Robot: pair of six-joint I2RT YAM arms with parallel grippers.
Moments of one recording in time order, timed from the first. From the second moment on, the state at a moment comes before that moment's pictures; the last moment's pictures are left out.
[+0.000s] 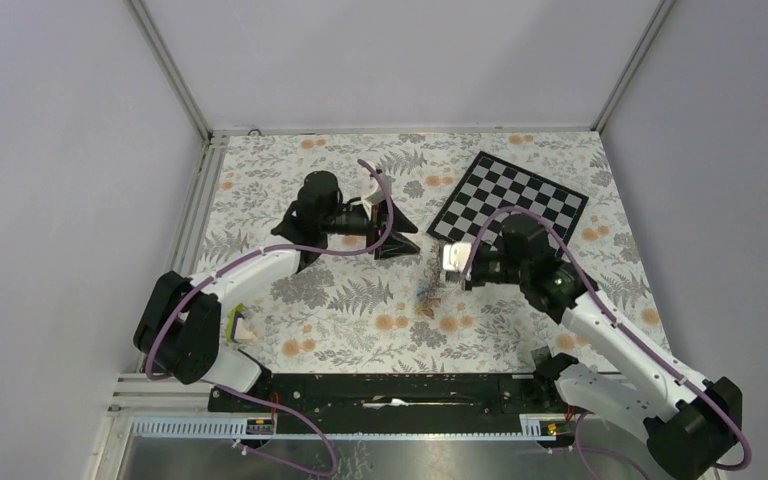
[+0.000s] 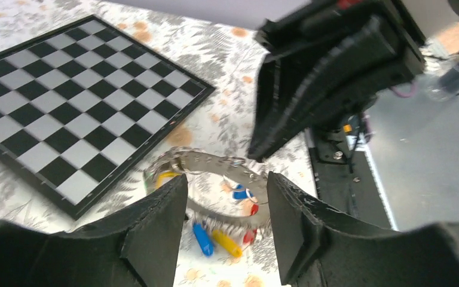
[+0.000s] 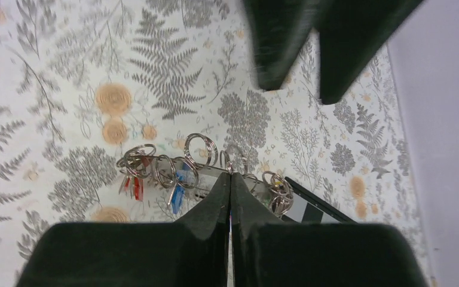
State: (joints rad) left arm -0.57 1.46 0.91 0.46 1.05 -0.14; right arm 0.55 0.96 0.79 -0.35 -0.65 -0.82
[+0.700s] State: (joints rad) left arm -0.59 1.45 0.96 0.10 0.95 0.23; right arm 0.68 0.87 0.59 -0.25 -0.40 -1.05
